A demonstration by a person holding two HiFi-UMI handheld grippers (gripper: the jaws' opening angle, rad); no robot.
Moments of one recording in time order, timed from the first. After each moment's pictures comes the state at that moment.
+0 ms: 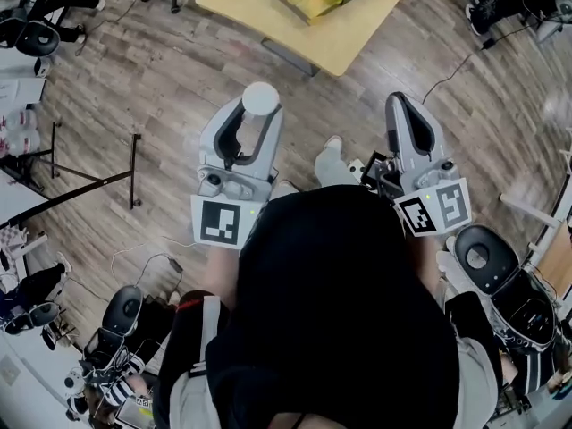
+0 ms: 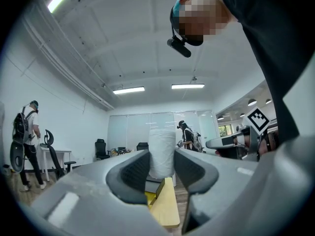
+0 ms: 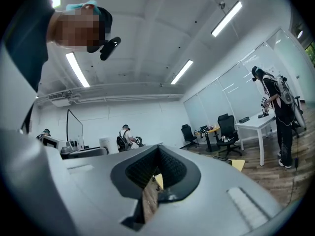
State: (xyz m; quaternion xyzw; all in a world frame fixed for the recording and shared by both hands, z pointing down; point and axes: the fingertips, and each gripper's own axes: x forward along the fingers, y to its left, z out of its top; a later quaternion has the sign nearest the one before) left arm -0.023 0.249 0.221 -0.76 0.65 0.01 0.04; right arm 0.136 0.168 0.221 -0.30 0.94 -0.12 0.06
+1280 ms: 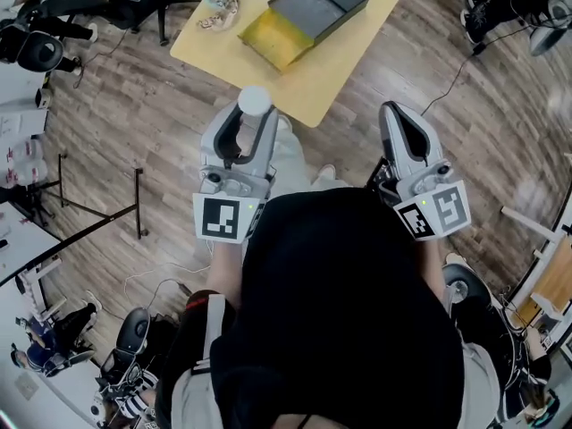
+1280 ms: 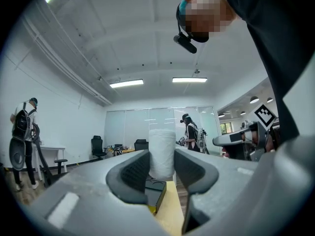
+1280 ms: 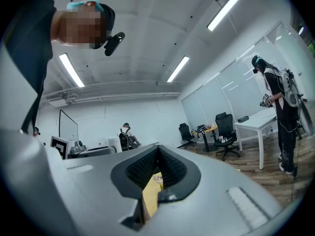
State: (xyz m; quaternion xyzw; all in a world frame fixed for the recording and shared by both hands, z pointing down) left arm -0.005 0.064 0.239 -0.76 0.64 0.00 0.03; right arm 0.165 0.003 0.235 -0.29 0.95 -0.13 0.05
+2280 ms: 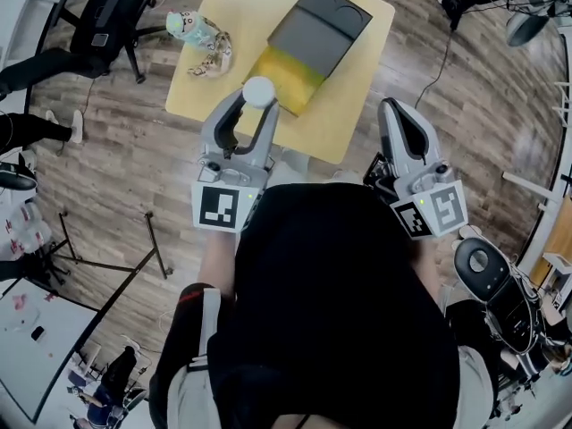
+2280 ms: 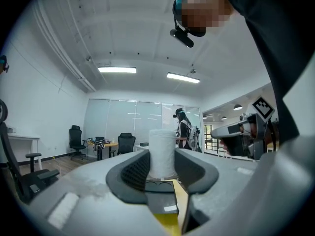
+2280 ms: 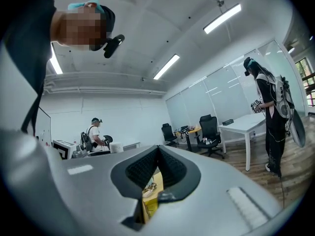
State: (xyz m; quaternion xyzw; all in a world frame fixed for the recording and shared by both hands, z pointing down) left arm -0.128 -0.094 0.269 -0.84 0.54 -0.01 -0.01; right arm 0.044 -0.111 0.237 -0.41 0.90 -0.13 0.03
